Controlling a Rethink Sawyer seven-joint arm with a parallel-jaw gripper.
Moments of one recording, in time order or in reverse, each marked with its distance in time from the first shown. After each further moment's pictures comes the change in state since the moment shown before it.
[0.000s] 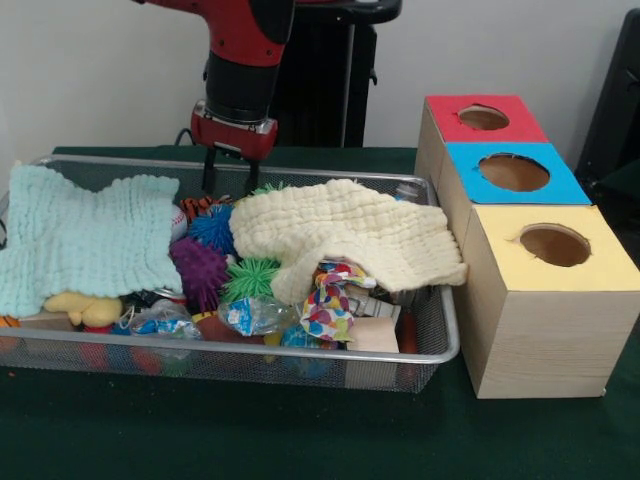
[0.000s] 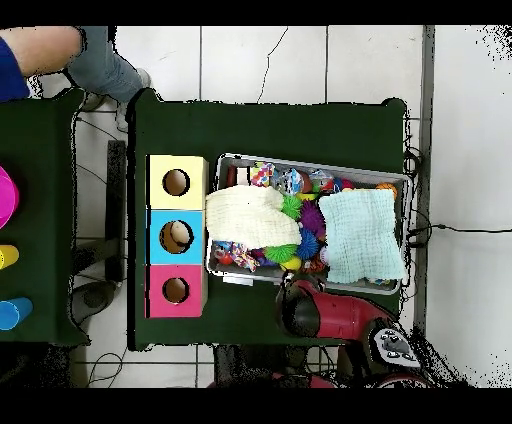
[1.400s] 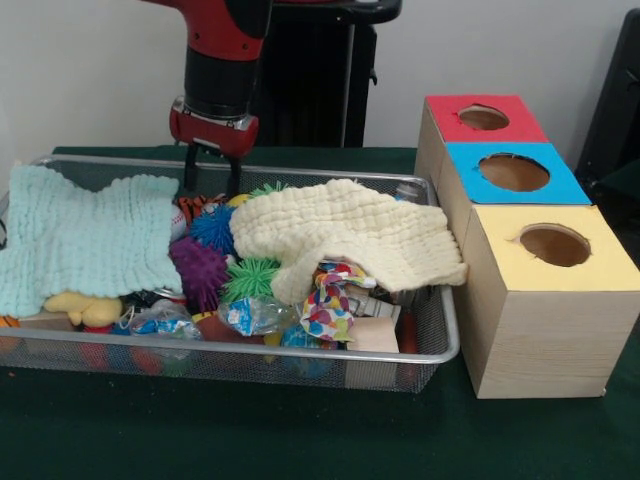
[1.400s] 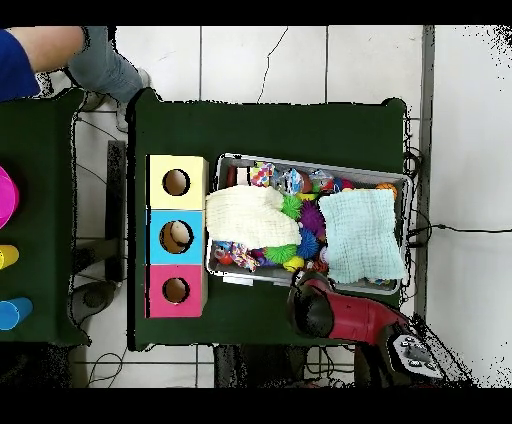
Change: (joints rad) arm -0.067 -0.023 0.024 -0.002 -0.008 0.011 0.000
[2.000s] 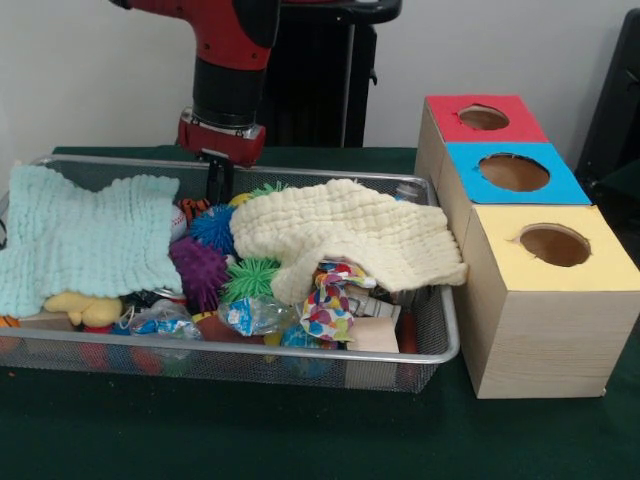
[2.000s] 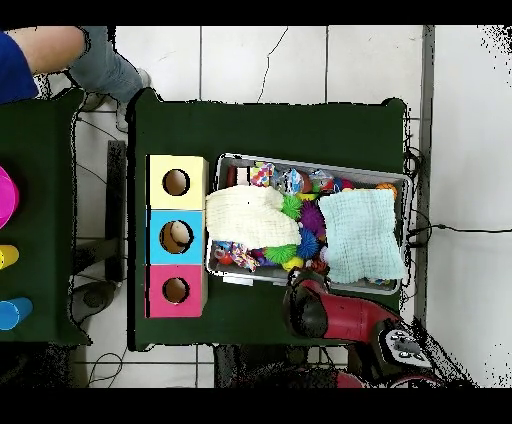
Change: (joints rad) arm 0.024 0.043 -0.012 -0.007 -0.015 -0.088 0.000
